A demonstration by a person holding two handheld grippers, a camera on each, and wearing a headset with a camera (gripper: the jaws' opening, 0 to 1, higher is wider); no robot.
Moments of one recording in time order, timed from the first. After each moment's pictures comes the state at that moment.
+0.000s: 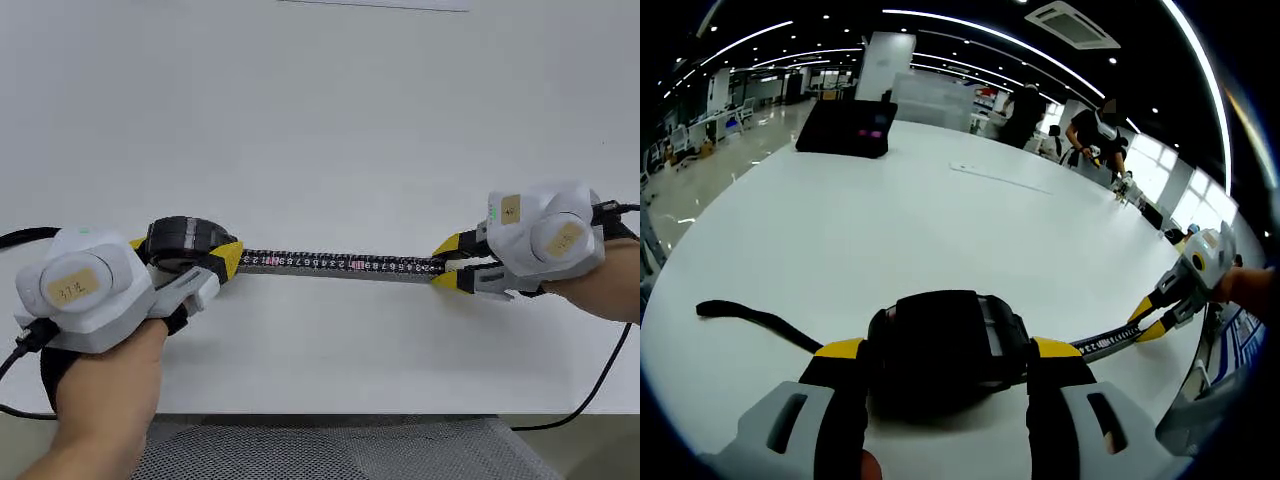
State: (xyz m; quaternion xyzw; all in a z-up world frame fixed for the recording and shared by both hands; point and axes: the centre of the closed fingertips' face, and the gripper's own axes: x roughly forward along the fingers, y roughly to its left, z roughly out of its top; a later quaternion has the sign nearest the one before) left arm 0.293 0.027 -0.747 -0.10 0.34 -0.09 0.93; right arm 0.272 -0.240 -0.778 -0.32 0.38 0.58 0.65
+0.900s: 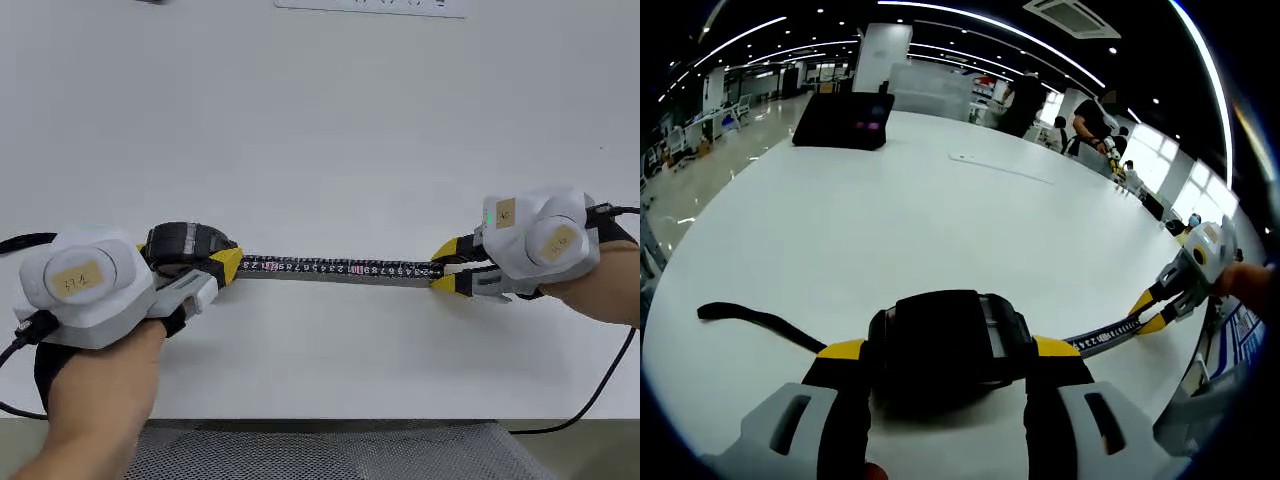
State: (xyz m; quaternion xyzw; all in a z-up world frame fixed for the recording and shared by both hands) left arm 0.291 0.027 -0.749 -0.09 0.36 -0.09 0.92; right arm 0.273 -0.239 -0.776 -0.32 0.38 0.58 0.64
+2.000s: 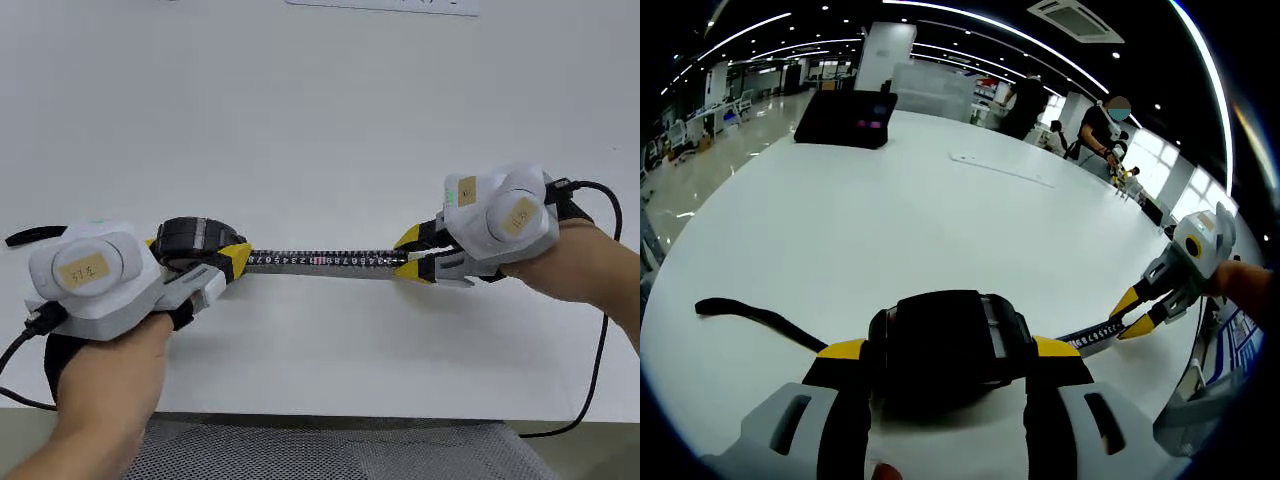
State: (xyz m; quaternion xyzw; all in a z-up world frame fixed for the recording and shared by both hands) left arm 0.292 0.028 -0.749 -0.10 0.36 -0.09 0.92; right arm 0.282 -0.181 -0.771 -0.30 0.35 0.62 0.63
